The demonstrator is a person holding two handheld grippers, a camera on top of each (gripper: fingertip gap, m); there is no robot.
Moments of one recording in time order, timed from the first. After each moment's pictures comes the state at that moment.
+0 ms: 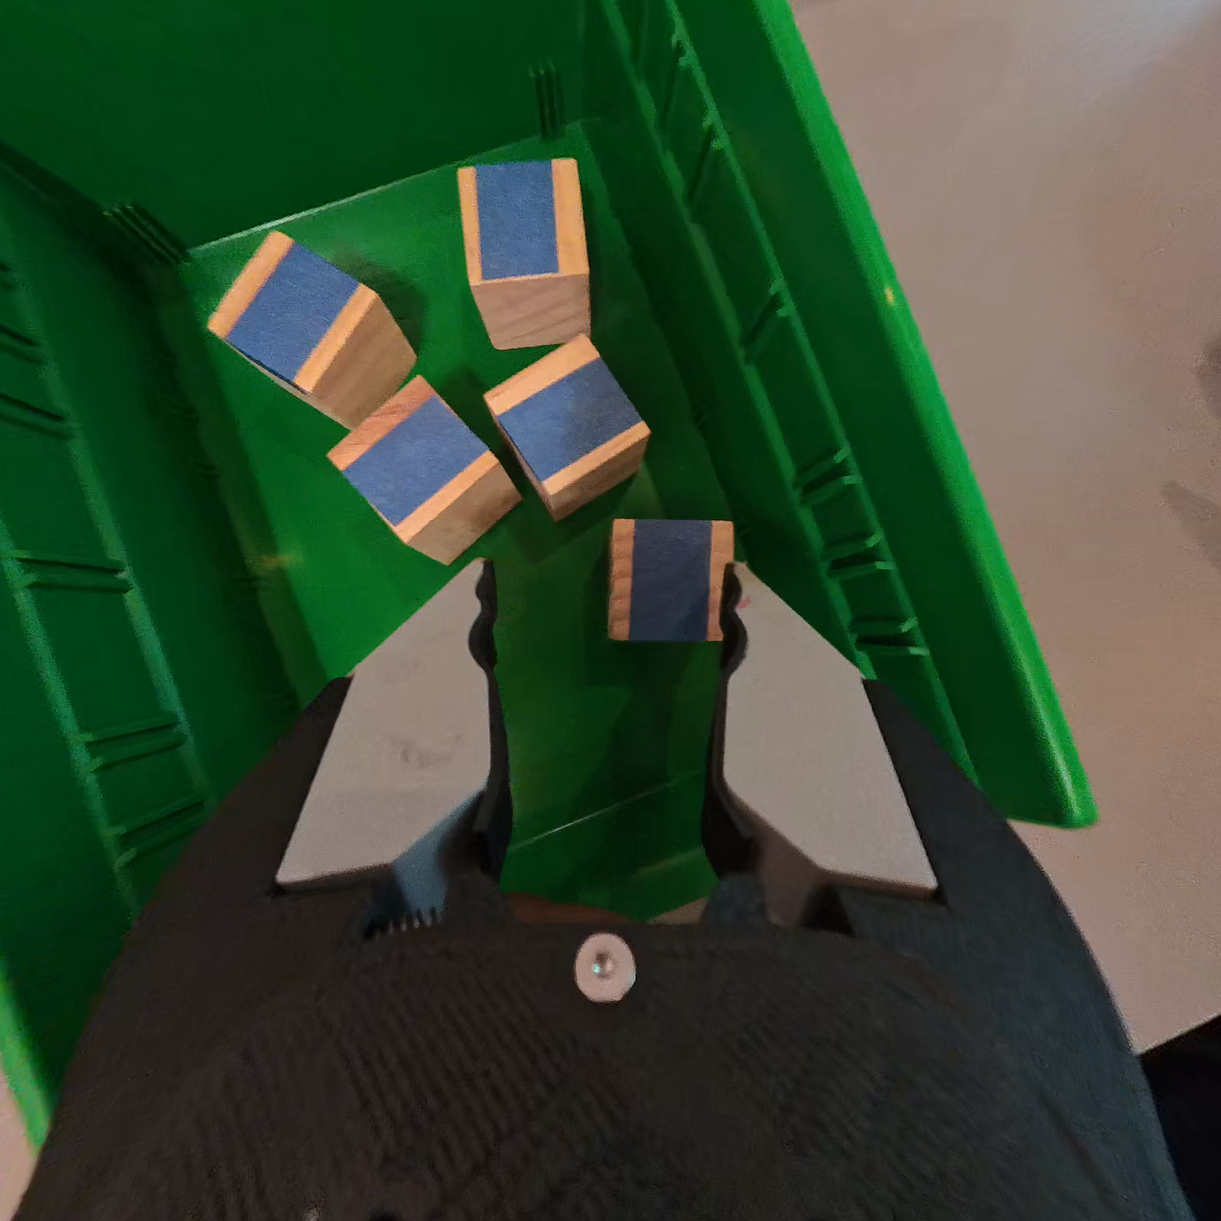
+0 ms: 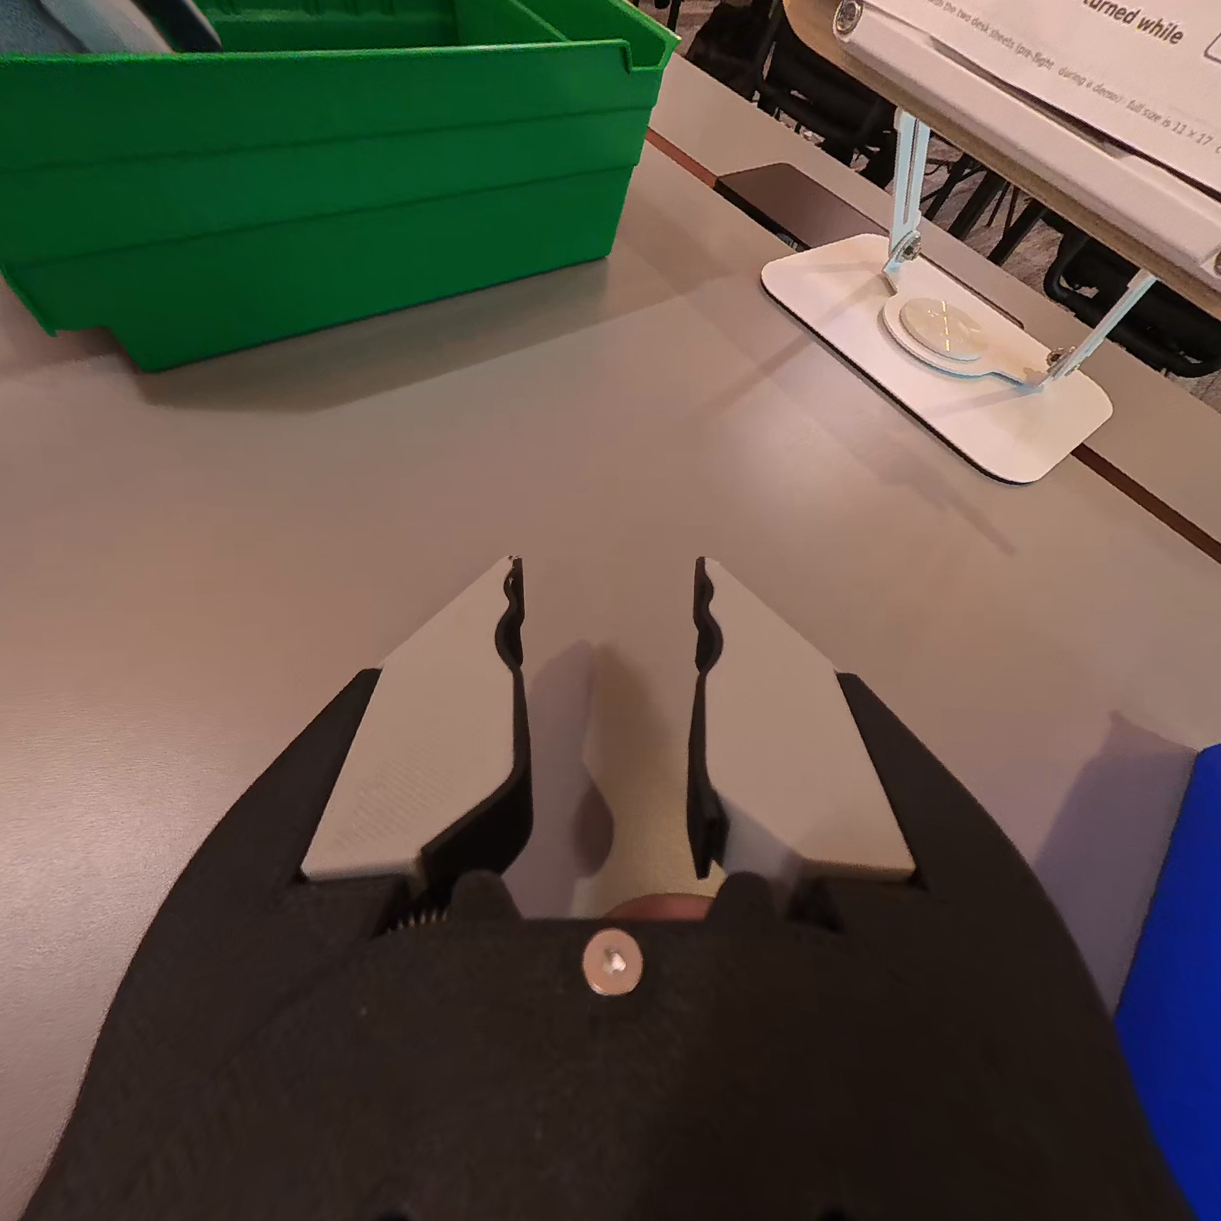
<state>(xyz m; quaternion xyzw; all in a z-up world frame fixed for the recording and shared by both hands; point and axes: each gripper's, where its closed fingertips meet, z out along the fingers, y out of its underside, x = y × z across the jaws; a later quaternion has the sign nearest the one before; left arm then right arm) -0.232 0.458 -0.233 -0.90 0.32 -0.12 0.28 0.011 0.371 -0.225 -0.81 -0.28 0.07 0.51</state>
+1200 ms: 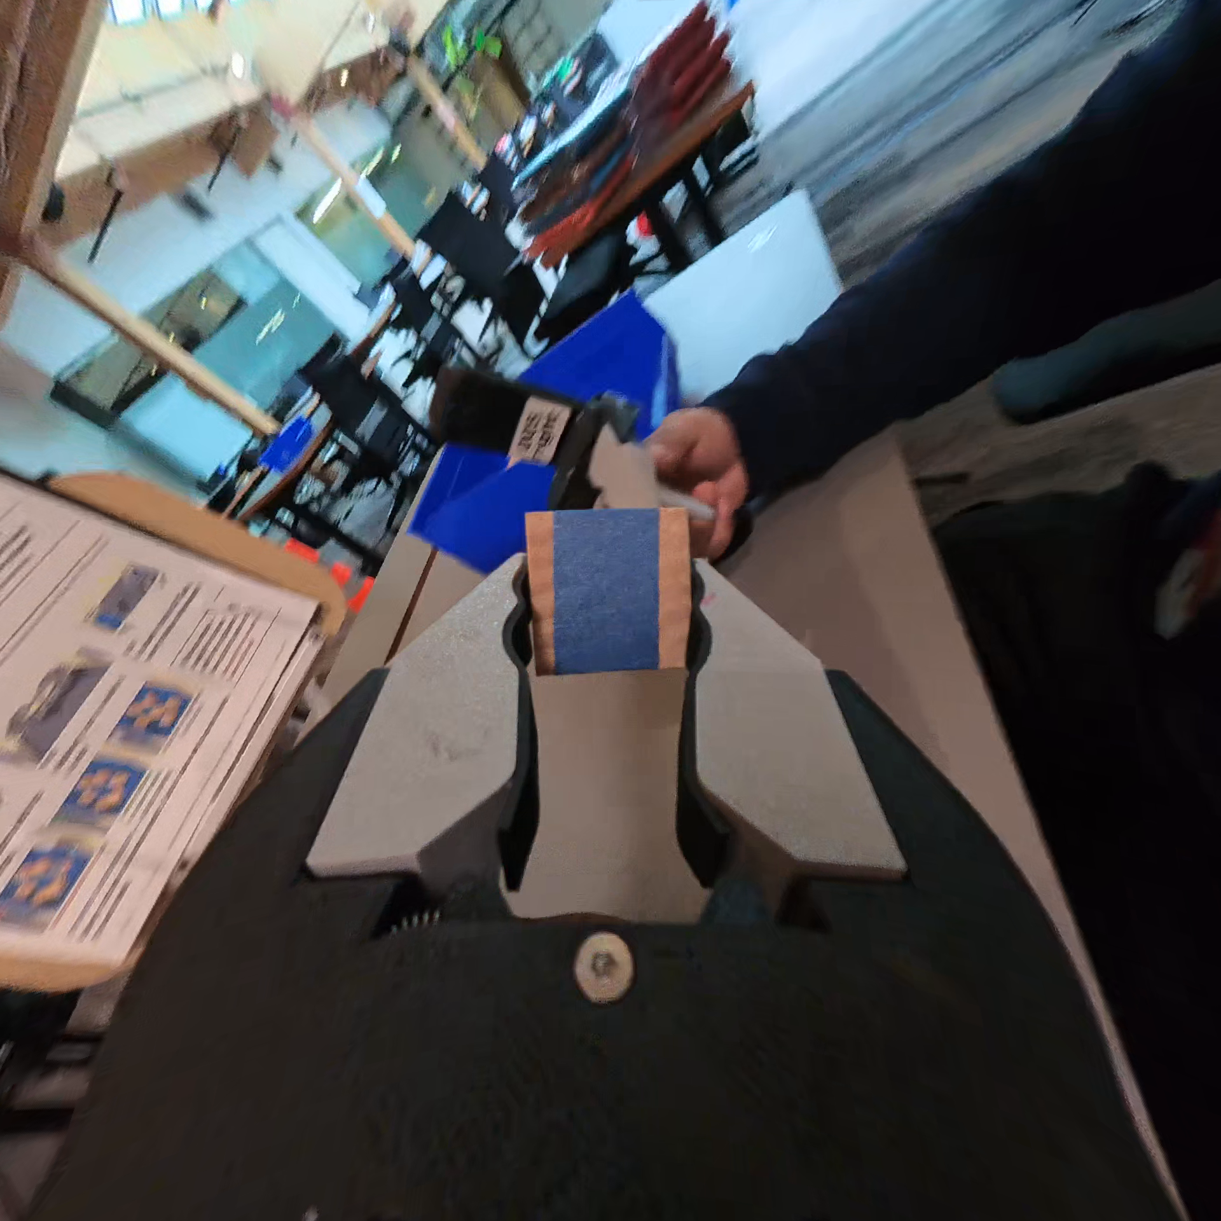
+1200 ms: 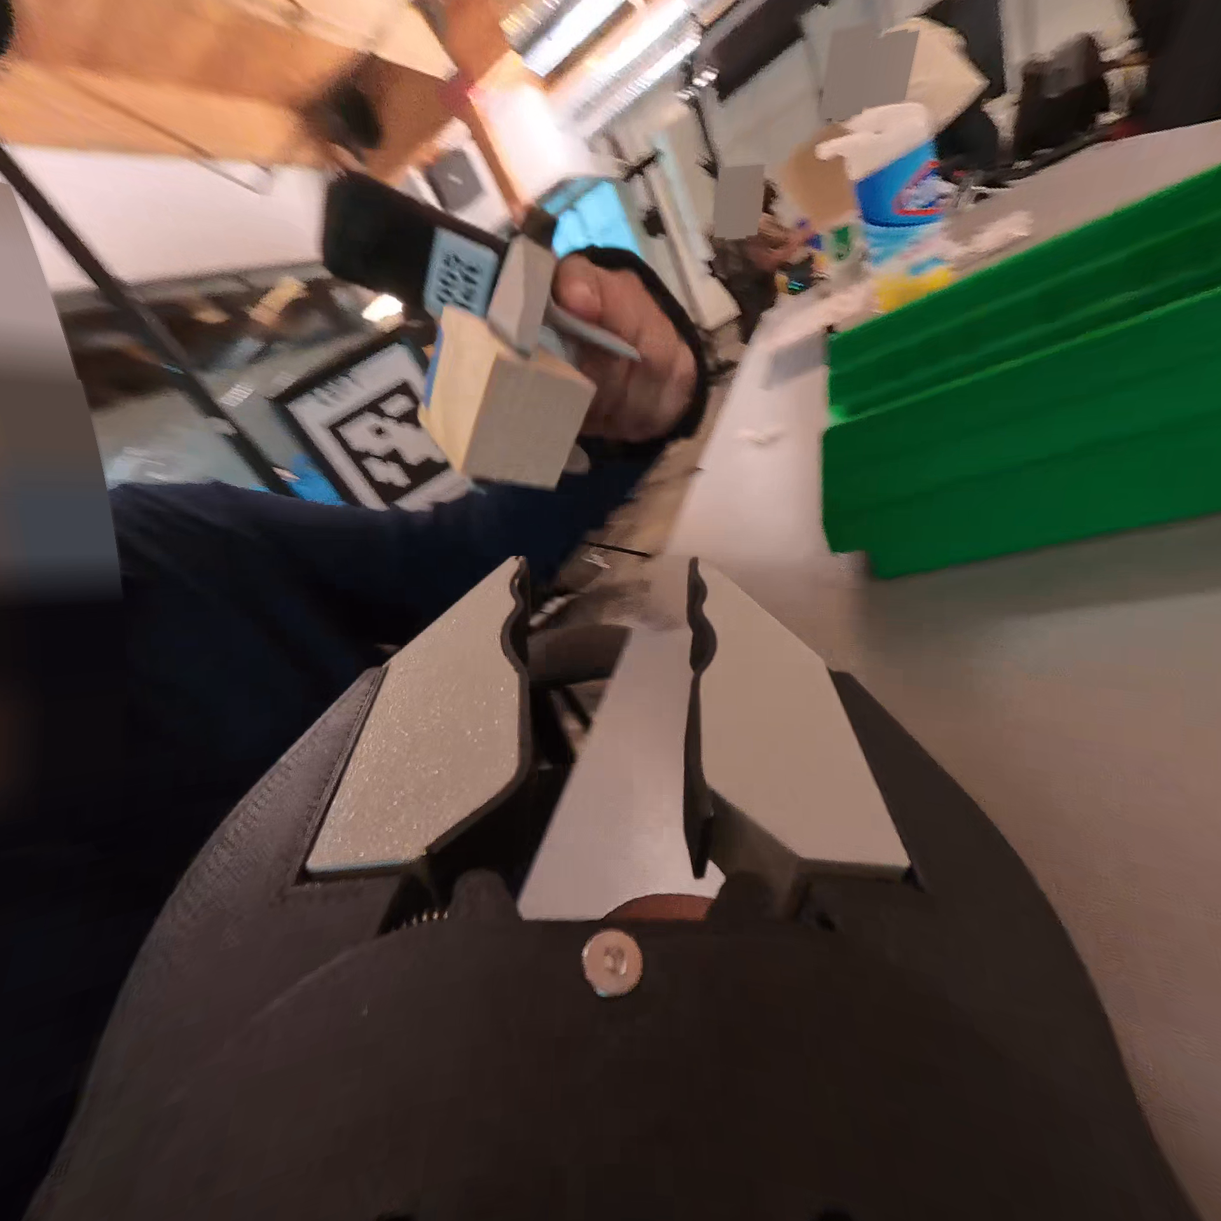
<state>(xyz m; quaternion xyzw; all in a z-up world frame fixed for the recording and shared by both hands) -0.099 0.234 -0.099 -0.35 0.70 -0.28 0.56 -0.076 0.254 -0.143 -0.58 -0.36 0.63 0.37</state>
